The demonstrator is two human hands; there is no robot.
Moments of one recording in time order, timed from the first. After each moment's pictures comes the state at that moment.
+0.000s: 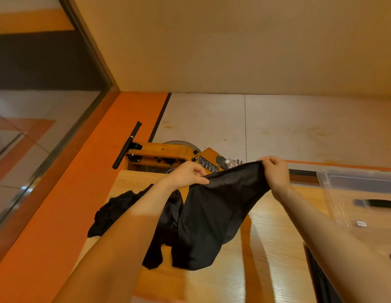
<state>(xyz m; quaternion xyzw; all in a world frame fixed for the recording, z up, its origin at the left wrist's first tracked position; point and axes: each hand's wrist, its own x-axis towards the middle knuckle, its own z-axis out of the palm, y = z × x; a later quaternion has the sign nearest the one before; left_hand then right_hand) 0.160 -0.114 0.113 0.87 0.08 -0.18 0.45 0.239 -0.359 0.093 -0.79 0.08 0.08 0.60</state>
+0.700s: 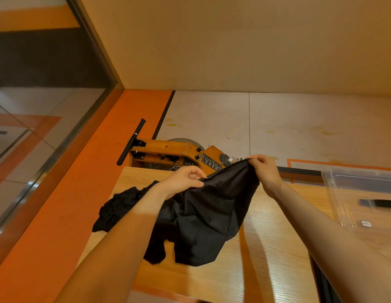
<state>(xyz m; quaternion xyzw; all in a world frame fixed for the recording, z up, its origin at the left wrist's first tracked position) 0.131 -0.104 0.103 0.80 0.15 -0.19 0.55 0.234 -0.335 0.087 -0.75 0.04 0.17 0.64</state>
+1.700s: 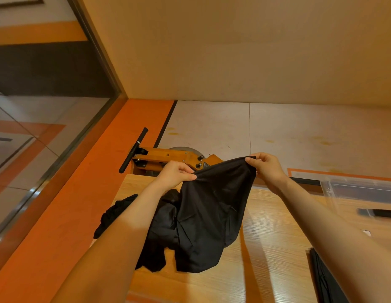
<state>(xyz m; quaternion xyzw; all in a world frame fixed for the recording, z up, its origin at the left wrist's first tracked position) 0.138 -0.086 0.131 0.86 0.20 -0.08 0.47 0.251 -0.343 0.118 -0.72 -0.01 0.21 0.67</state>
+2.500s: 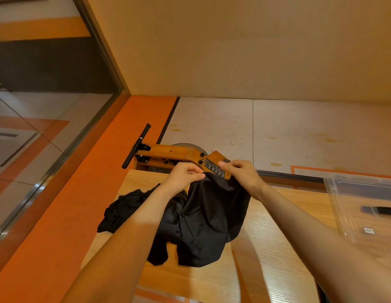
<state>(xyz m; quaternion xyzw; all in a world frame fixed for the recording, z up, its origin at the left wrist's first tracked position) 0.130 -0.106 0.119 0.85 0.18 -0.05 0.49 0.208 -0.298 0.113 -0.77 -0.11 0.27 0.57</state>
